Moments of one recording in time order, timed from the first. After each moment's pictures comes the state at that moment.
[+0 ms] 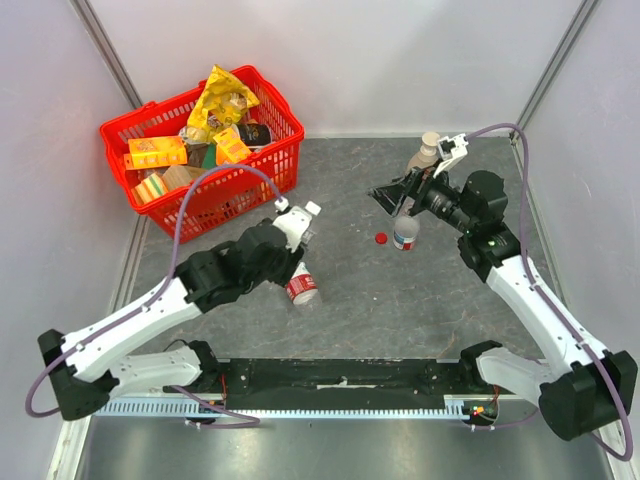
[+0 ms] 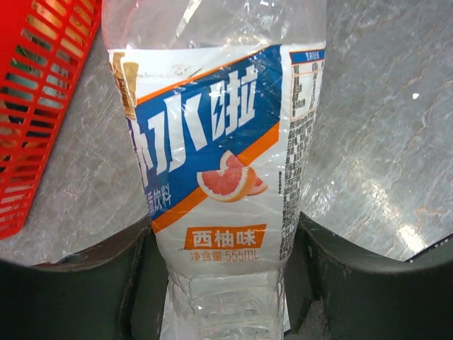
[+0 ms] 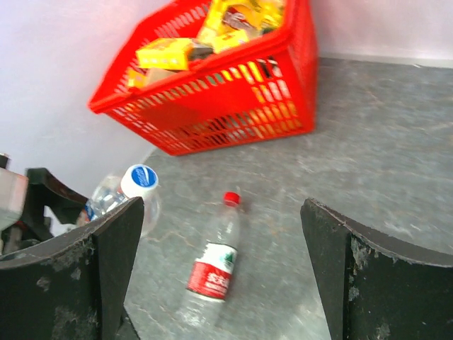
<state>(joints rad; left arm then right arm) -0.95 1.06 1.07 -0.73 -0.39 -0.09 0.32 1.07 0.93 0.09 -0.44 0.46</state>
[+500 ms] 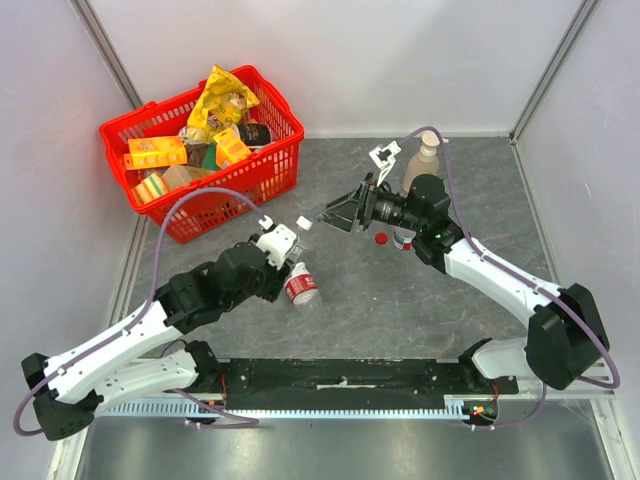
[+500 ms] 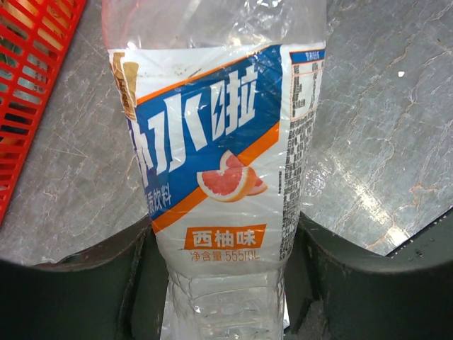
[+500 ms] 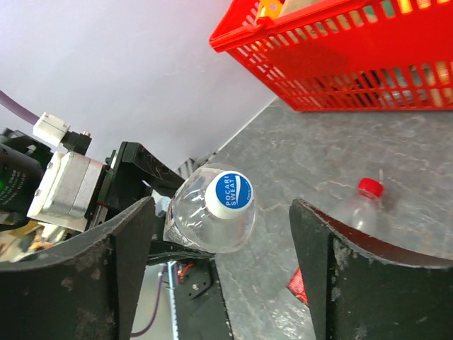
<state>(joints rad) -0.95 0.84 0.87 -0.67 -0.33 -0.07 0.56 1.33 0.93 0.45 -0.66 0.69</state>
